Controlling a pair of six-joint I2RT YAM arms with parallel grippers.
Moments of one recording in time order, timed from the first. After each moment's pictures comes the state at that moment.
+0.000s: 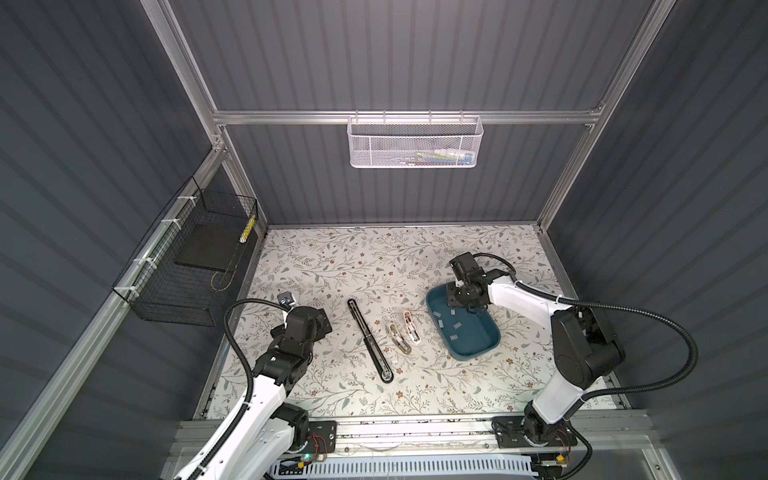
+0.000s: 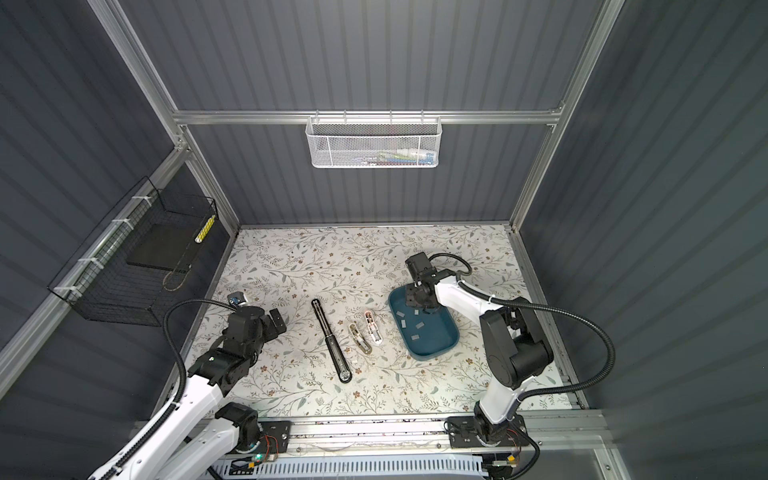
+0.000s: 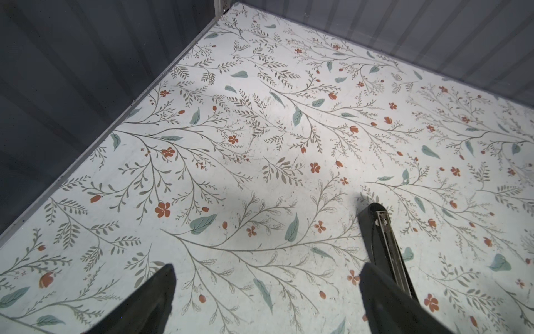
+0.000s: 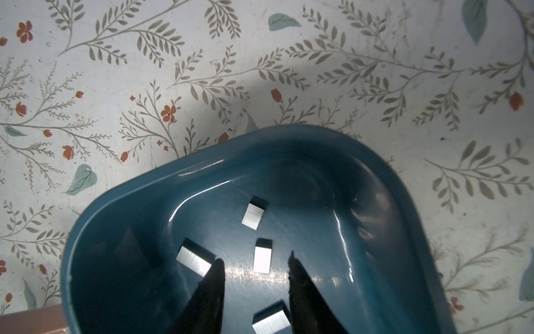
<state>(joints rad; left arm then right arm) -0.36 0.73 0.50 -0.44 -0.48 -0.52 0.46 1.72 1.13 -0.55 0.08 0.44</state>
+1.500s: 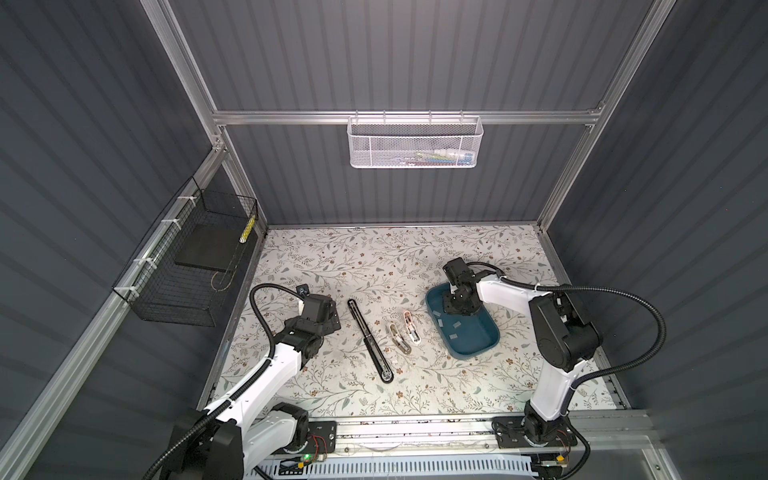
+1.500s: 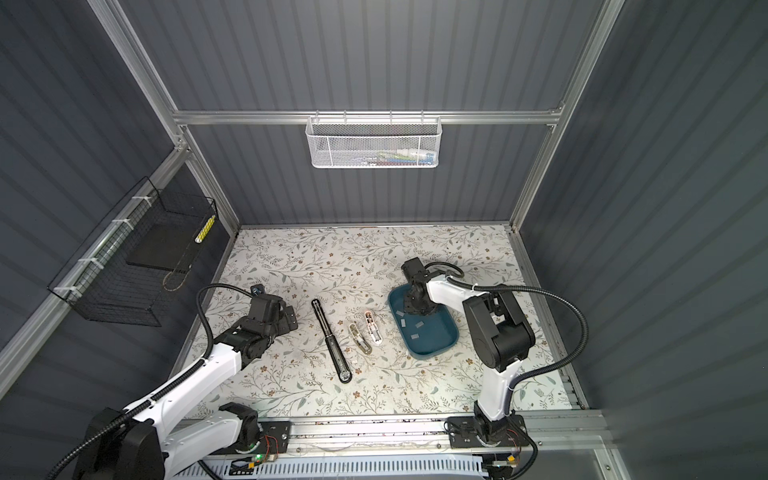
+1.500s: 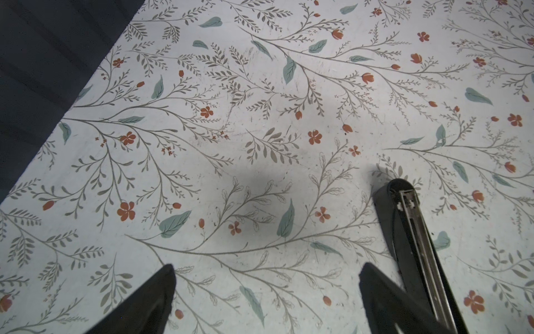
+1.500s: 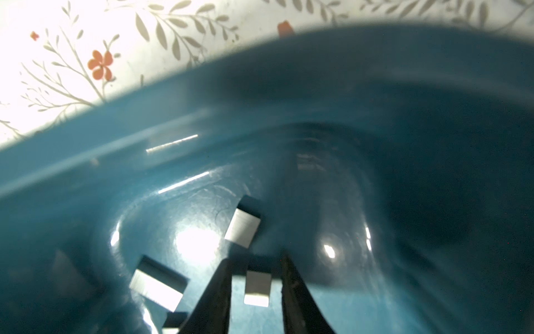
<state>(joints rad) -0.36 1.08 0.57 -0.37 -0.42 -0.47 0.46 1.86 1.16 -0.57 0.06 0.43</state>
